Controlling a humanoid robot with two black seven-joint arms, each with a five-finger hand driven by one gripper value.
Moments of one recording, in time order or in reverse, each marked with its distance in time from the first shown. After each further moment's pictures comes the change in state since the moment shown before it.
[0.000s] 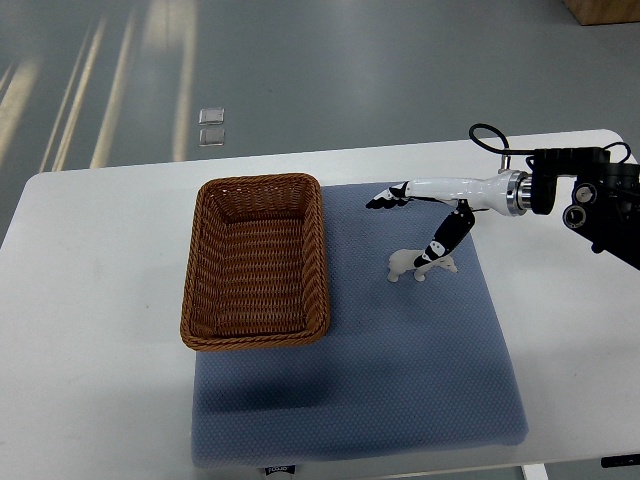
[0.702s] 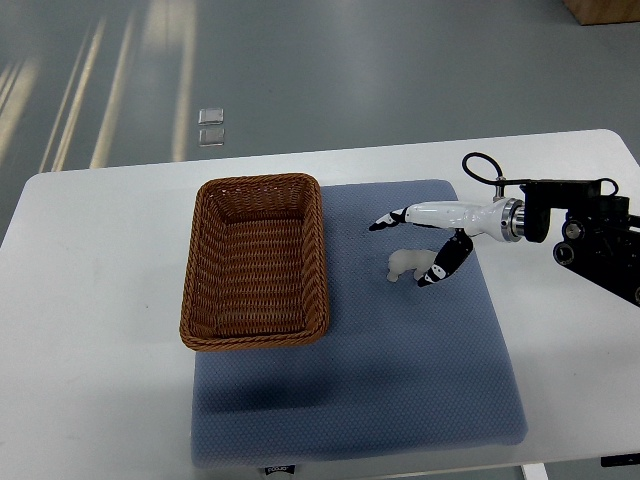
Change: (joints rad) left arm 0.000 0.000 0.000 0.000 0.000 0.000 0.000; right arm -0.050 0.005 -0.068 0.008 -0.097 -0.150 0.008
